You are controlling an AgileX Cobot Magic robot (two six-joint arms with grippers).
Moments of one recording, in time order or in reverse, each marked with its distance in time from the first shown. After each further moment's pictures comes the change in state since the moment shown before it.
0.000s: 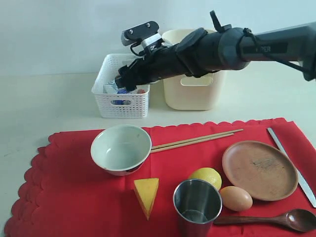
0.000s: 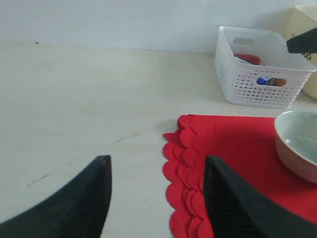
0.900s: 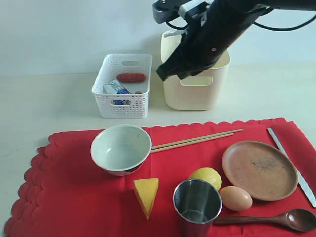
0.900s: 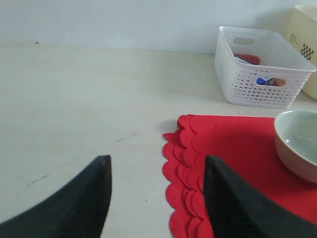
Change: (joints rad) left arm 0.000 0.000 0.000 0.000 0.000 0.000; right arm 0.000 -0.472 0.240 -1.039 0.465 0.953
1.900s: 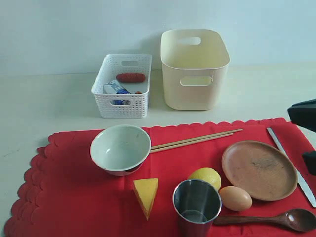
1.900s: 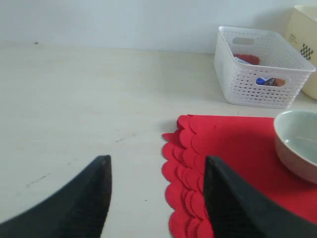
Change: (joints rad) left arm 0.000 0.000 0.000 0.000 0.000 0.000; right arm 0.000 -1.013 0.823 -0.101 -0.157 0.102
